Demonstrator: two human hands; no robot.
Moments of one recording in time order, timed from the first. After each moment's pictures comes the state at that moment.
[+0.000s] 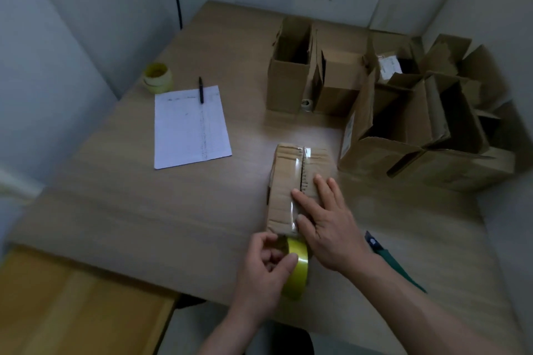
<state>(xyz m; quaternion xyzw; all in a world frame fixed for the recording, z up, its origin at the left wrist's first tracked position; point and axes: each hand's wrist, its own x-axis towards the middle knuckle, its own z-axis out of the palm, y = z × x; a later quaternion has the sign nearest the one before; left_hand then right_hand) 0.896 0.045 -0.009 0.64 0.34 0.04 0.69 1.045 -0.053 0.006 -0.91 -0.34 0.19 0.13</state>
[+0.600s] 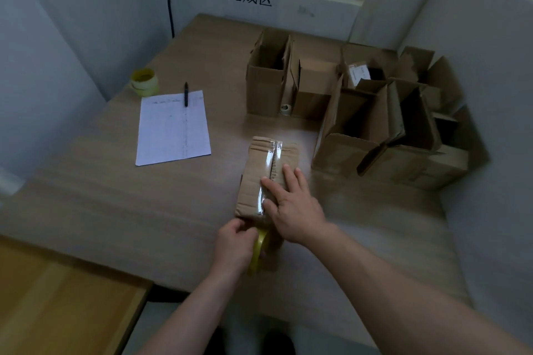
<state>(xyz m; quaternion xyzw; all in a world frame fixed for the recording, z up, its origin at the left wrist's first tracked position) 0.936 0.027 -0.004 0.59 0.46 0.09 0.65 1.060 -0.052 0.016 -0.91 -0.35 0.21 0.11</state>
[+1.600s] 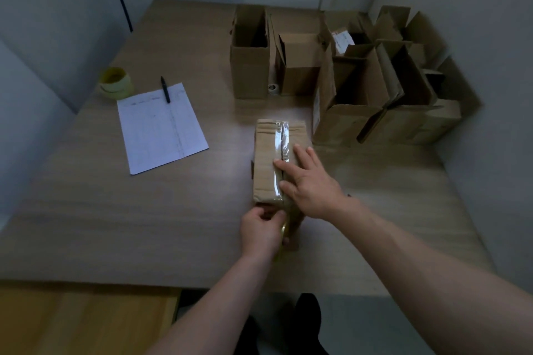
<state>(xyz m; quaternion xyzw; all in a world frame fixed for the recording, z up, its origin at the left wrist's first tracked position) 0.939 0.044 -0.022 0.59 0.42 0.04 0.69 1.053 -0.038 0.013 -0.92 -0.27 0.22 0.16</state>
